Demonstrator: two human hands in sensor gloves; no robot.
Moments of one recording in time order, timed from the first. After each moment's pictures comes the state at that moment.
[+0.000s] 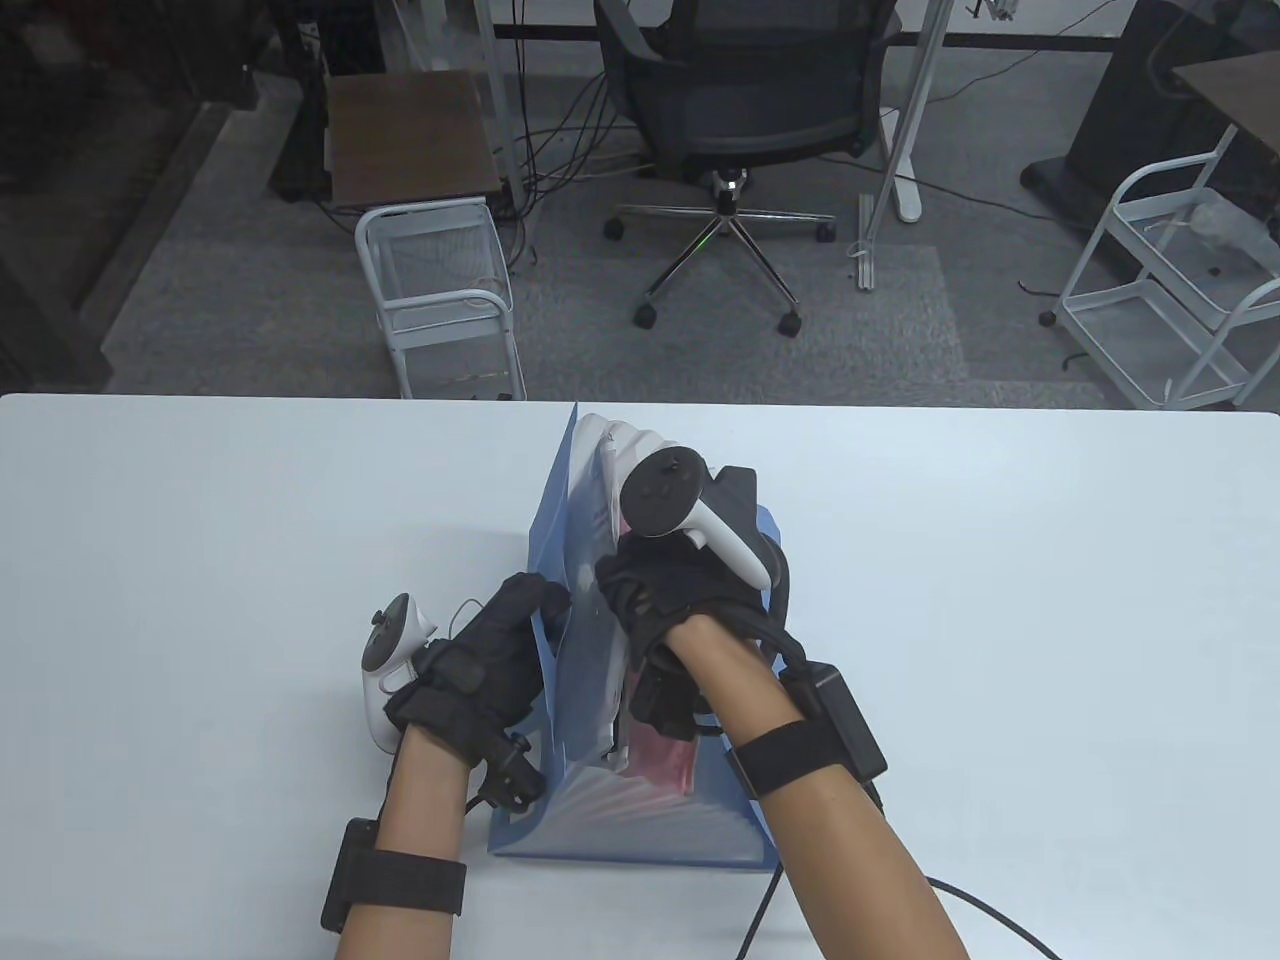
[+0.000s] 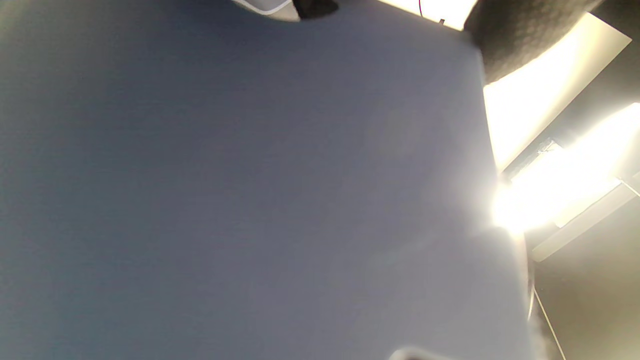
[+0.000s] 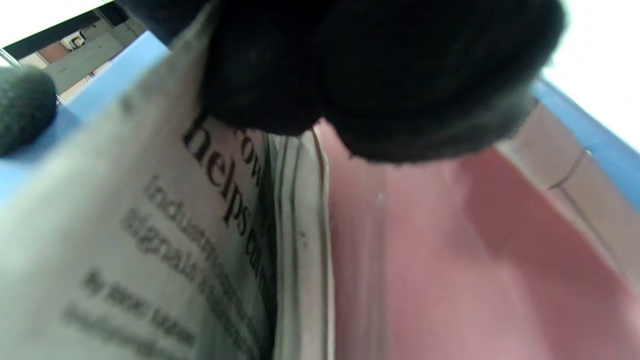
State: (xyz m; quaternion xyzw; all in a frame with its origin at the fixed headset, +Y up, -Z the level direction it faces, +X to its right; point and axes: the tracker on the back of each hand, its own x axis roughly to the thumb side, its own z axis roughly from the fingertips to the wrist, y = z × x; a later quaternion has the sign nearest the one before) left_hand -0.181 -0.713 -0.333 -0.19 -0.11 0.81 0.53; right_hand 0.013 -0.583 -0.371 0.04 0.22 0.95 0.24
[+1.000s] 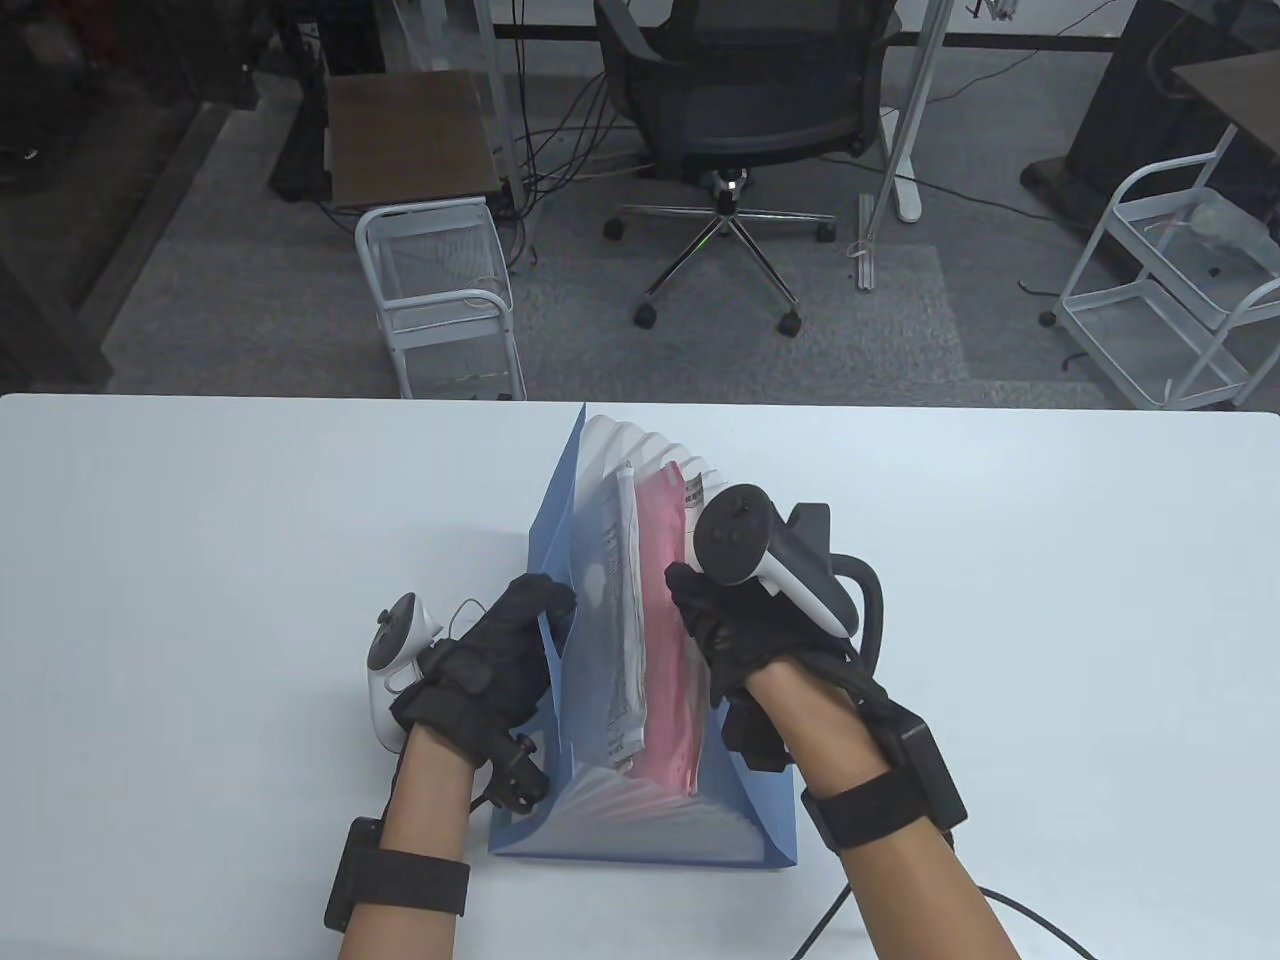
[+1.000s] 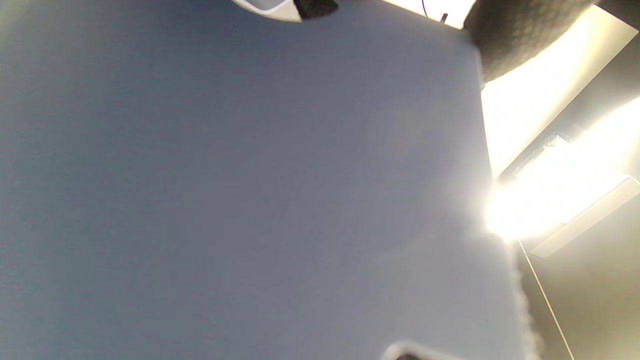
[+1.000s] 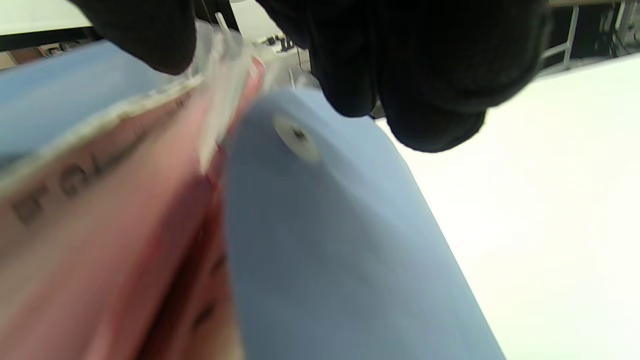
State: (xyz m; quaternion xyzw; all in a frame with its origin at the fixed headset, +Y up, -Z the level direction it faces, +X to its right) left_hand -0.177 -0.715 -0.334 -0.20 -0.12 0.81 0.54; right_hand 0.078 -0.592 -0.340 0.00 0.13 0.98 0.16
